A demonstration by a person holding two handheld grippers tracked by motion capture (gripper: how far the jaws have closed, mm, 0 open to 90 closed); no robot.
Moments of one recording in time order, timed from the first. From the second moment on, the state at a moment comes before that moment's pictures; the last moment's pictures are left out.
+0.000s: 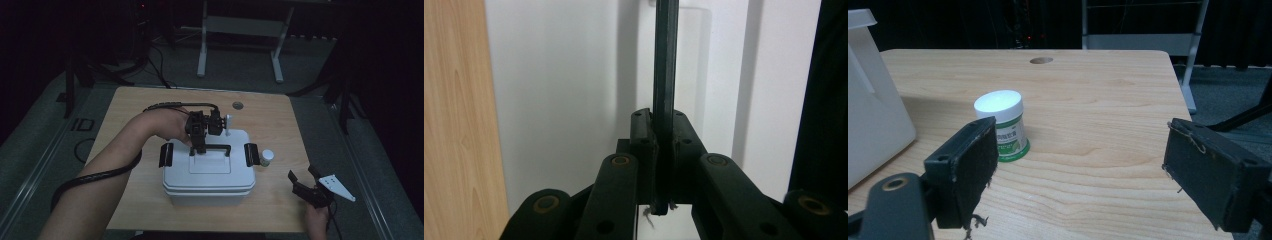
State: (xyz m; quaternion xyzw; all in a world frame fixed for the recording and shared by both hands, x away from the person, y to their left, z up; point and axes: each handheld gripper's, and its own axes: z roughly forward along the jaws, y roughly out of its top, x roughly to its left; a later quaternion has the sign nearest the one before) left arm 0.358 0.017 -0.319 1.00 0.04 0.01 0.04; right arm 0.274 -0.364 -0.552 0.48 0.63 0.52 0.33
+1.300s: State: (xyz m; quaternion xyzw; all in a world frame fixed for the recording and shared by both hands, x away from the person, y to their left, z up) left arm 0.348 0.129 -0.308 0.99 0.13 0.01 0.05; right arm 0.275 -0.362 -0.552 0.48 0.63 0.51 0.34
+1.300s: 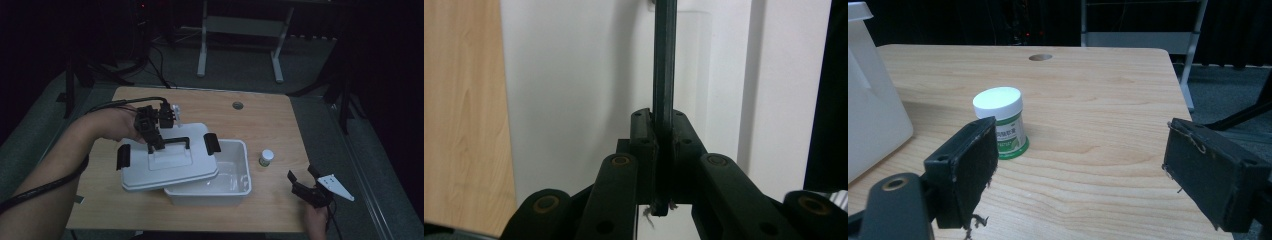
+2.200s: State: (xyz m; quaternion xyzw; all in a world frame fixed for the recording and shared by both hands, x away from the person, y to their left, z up) left arm 0.318 0.269 -0.322 0.96 0.27 0.02 0.04; right arm 0.275 -0.361 -0.553 0.48 0.64 0.50 0.34
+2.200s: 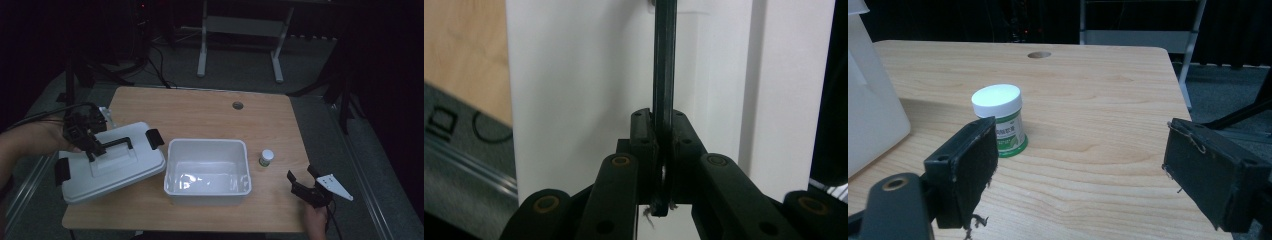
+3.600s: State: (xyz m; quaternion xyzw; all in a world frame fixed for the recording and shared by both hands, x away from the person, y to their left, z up) left arm 0.333 0.293 -0.479 0.93 0.35 -0.08 0.03; right arm 0.275 -0.360 -0.552 0.47 0.64 0.51 0.34
